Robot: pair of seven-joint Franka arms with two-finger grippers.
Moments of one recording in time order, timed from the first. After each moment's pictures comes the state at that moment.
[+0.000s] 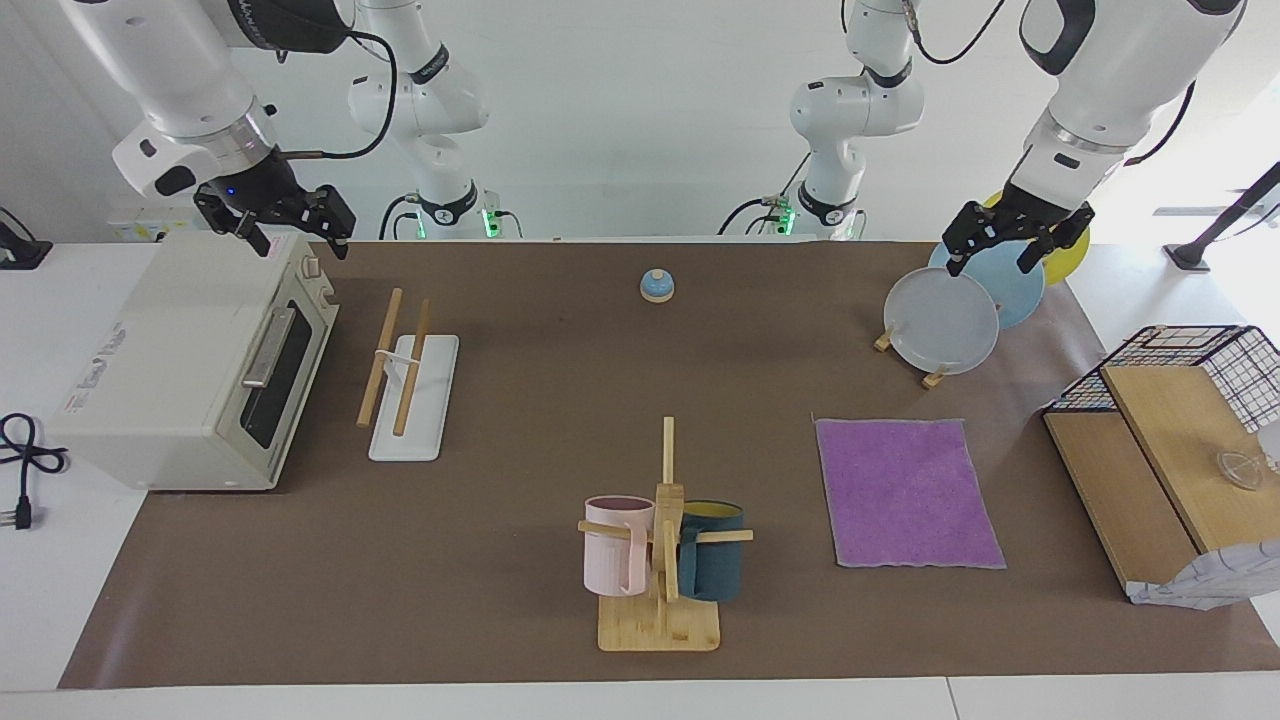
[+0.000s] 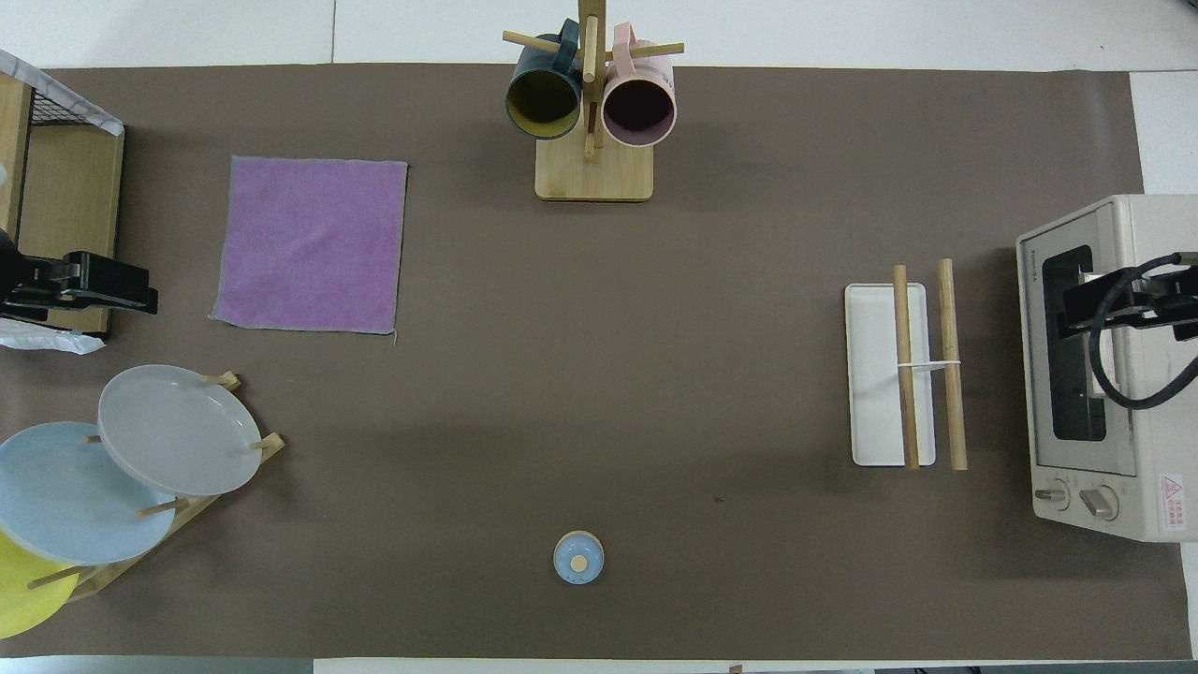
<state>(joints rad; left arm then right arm) -0.01 -0.06 -0.08 -1.65 -0.01 1.58 -0.06 0.04 -0.03 -0.07 -1.58 -0.03 1.43 0.02</state>
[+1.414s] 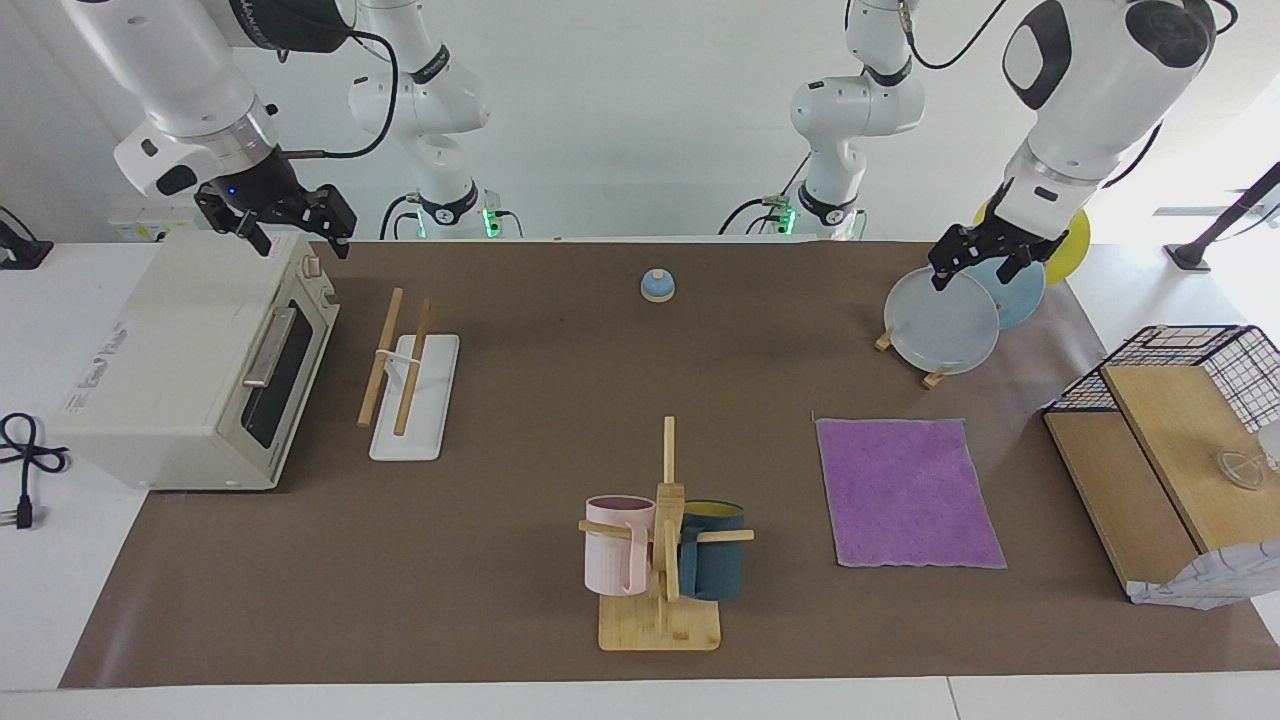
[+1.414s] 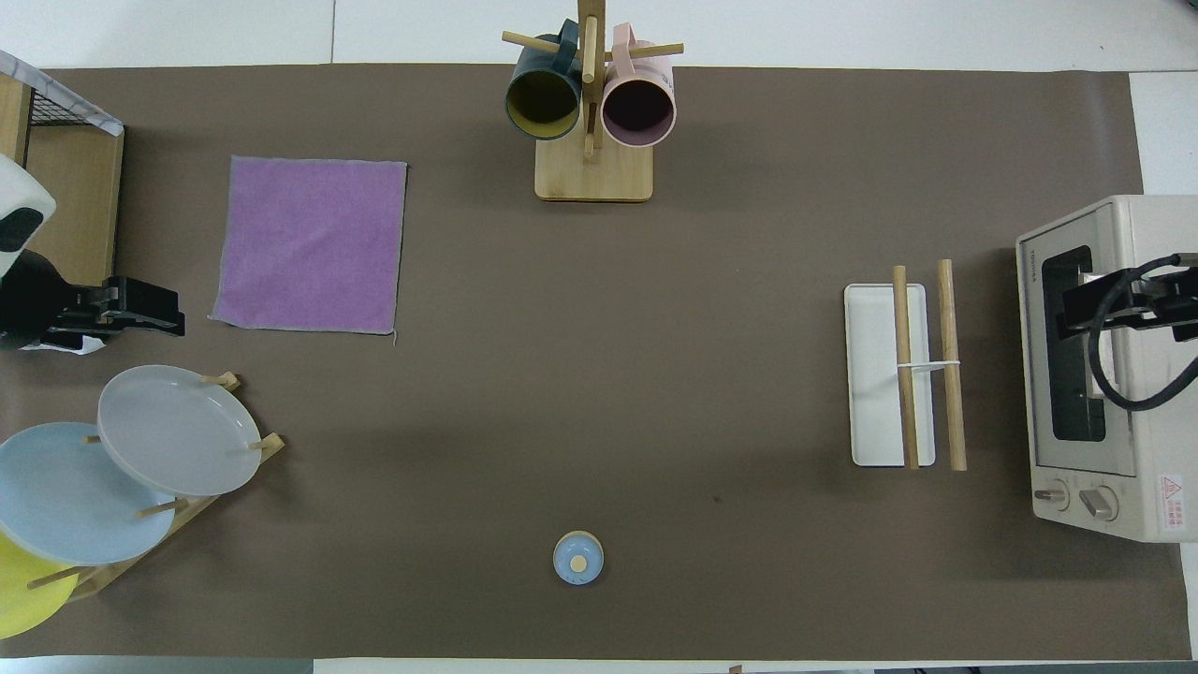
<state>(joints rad) 0.01 -0.08 -0.06 -1.97 -0.03 1.87 -0.12 0.04 -0.03 -0.07 -1.58 -0.03 1.43 0.02</state>
